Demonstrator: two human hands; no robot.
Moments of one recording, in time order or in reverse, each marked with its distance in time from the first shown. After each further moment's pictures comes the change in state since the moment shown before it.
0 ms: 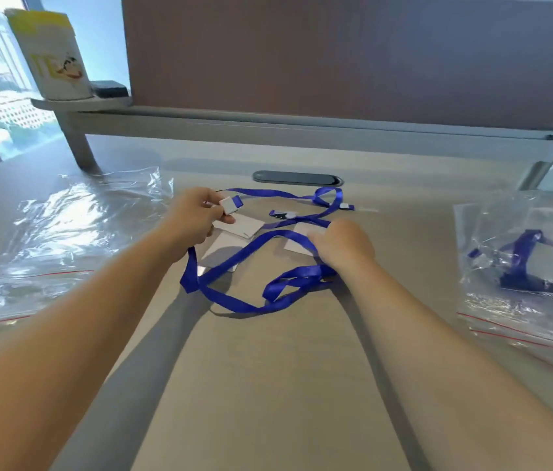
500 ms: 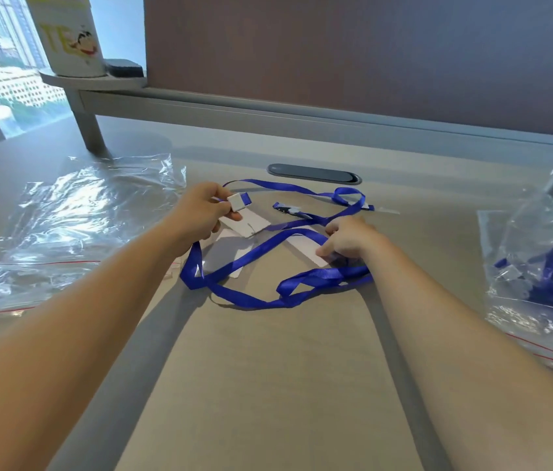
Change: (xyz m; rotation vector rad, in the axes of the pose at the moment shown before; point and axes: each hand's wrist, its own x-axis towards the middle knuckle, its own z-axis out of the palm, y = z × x) left_hand 0.017 -0.021 -0.014 -0.041 -0.045 -0.017; right_hand 0.030 -0.015 0.009 -0.301 -0.255 -0.099
